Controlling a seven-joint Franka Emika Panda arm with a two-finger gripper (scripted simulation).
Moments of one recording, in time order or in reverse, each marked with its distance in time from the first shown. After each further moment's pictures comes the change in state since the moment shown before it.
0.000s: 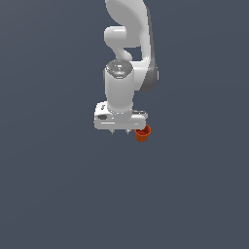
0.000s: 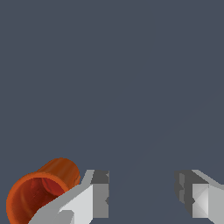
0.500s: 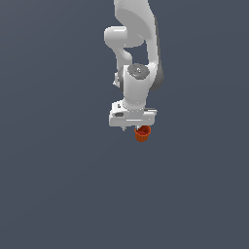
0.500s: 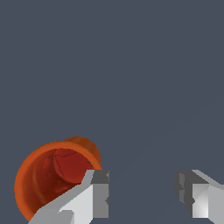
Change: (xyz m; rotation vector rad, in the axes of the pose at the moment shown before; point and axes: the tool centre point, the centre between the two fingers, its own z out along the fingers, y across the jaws) arm -0.045 -0.049 0.034 -0.029 0.032 -0.096
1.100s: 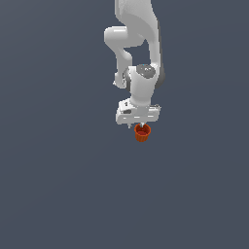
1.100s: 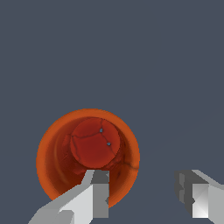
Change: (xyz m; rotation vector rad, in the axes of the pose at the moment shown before) arm -0.031 -0.032 0.016 -0.005 0.022 -0.064
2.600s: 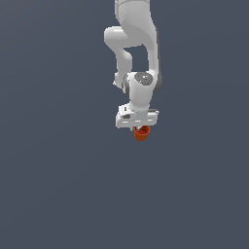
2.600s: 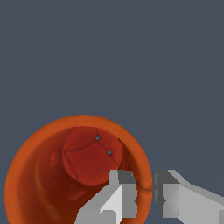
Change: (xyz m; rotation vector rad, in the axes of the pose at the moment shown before) arm -0.001 0.001 0.028 0.000 0.003 -0.003
